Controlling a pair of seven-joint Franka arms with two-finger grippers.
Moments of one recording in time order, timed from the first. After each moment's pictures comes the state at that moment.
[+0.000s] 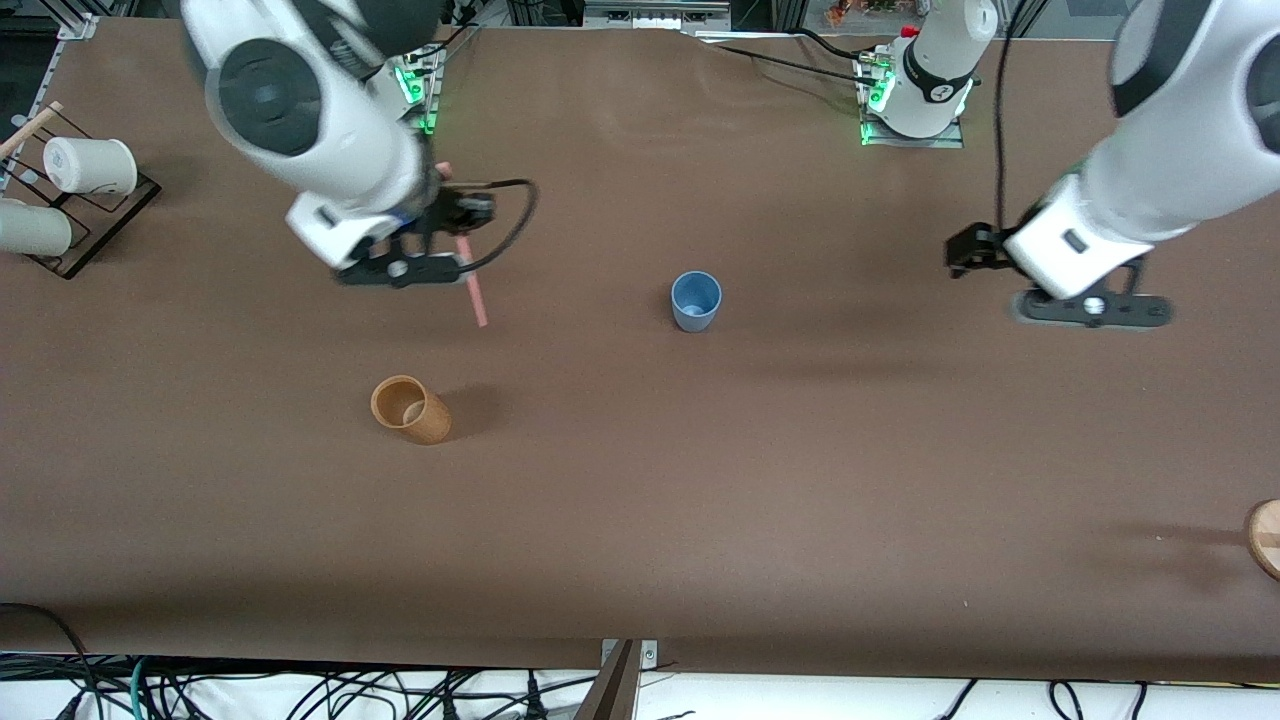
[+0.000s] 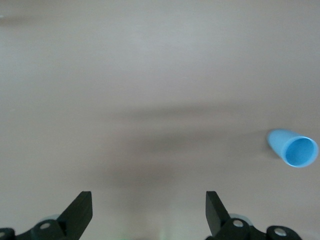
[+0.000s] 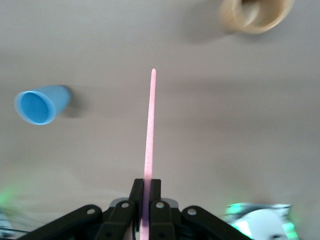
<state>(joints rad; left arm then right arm) 0.03 0.18 -0.23 -1.45 0.05 1.46 -0.16 0.45 0.31 0.13 -1.37 0.17 1.48 0.64</state>
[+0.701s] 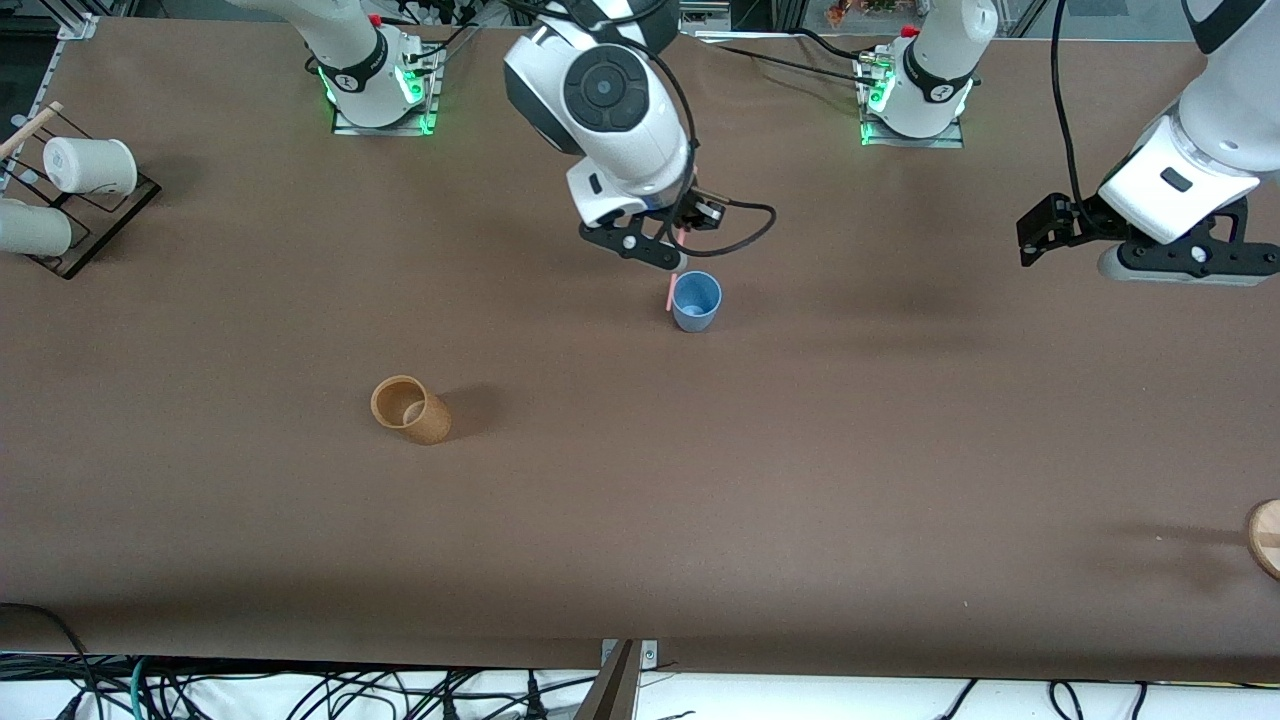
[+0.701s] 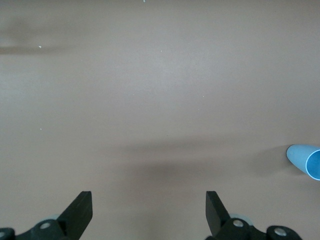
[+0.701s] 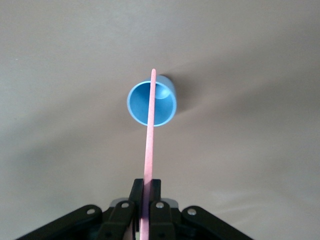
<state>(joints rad) 0.00 -0.01 -0.13 -1.65 0.05 1.63 -0.08 0.75 0.59 0.13 -1.21 0.24 1.84 1.23</state>
